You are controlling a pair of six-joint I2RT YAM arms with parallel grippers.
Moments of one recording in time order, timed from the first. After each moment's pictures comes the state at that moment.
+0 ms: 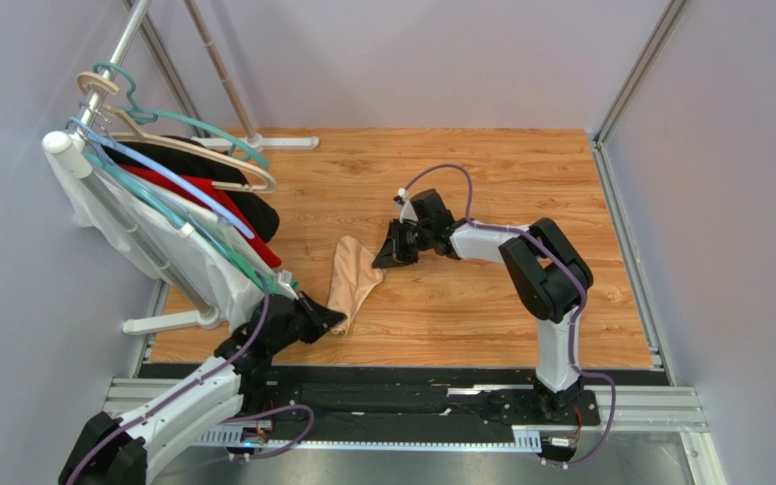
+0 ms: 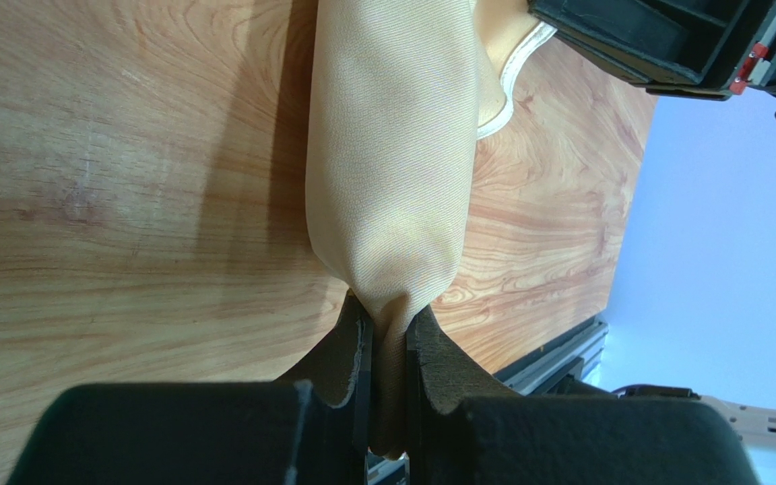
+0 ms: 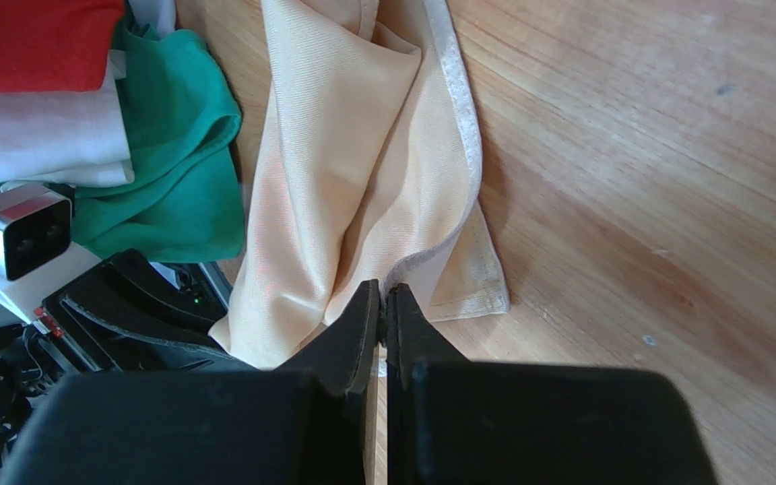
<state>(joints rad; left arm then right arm) -0.58 0.63 0.05 0.05 0.07 -1.16 0.60 2.00 1.17 0.05 -0.61 0.71</state>
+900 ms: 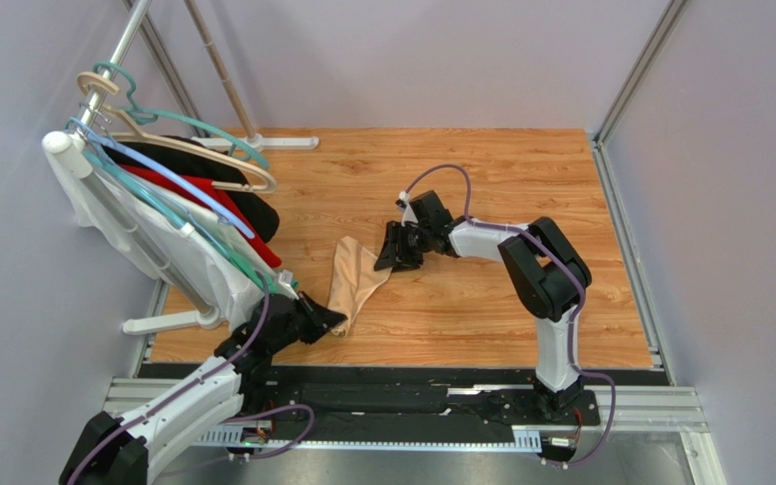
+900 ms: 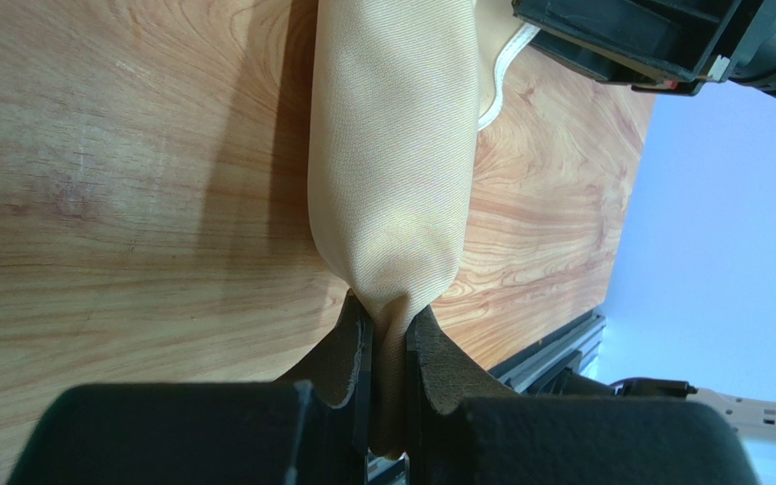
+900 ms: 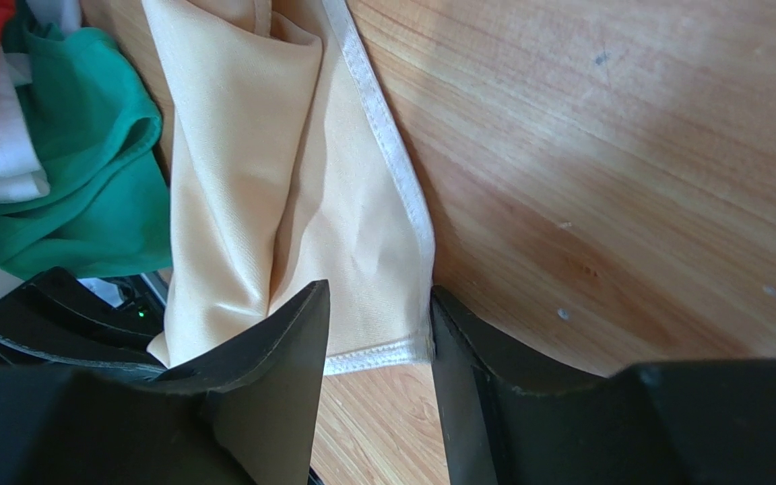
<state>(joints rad) -0.57 0.63 0.05 0.05 0.10 -1.16 0.60 2.01 1.20 -0.08 -0.51 0.64</state>
